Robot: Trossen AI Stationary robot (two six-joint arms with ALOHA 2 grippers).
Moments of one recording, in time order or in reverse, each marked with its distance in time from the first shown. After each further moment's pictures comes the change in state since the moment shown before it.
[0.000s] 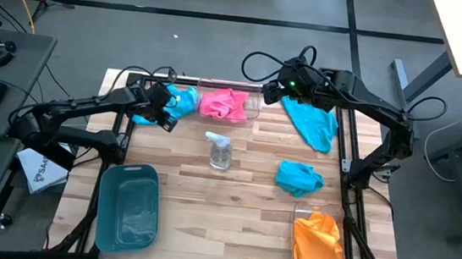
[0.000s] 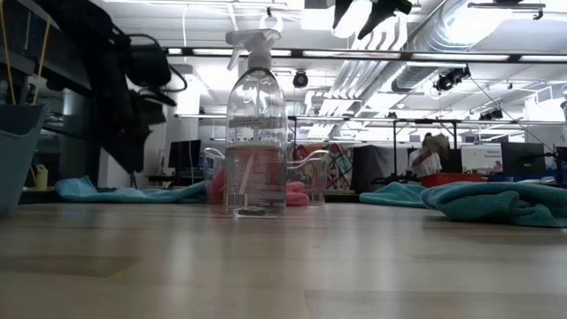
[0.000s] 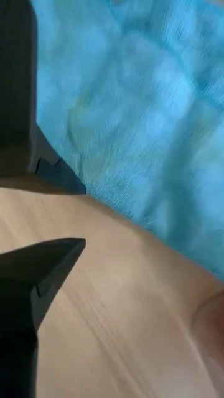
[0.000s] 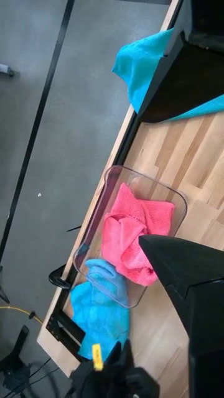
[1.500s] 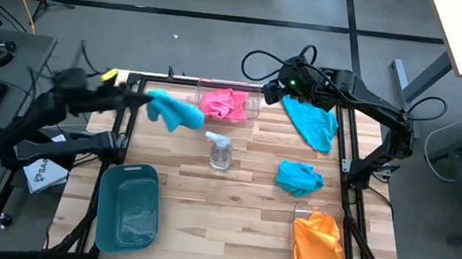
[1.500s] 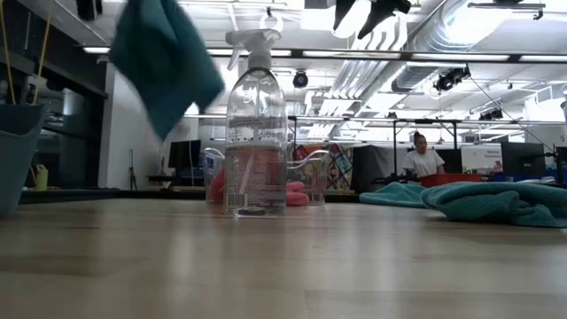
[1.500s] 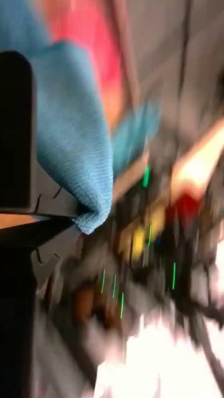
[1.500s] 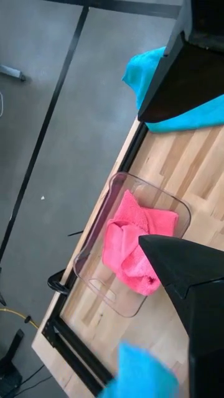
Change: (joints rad) left arm -0.205 -0.656 0.292 0.105 0.285 -0.335; right arm -0.006 0.000 0.000 0.006 0.016 -0.071
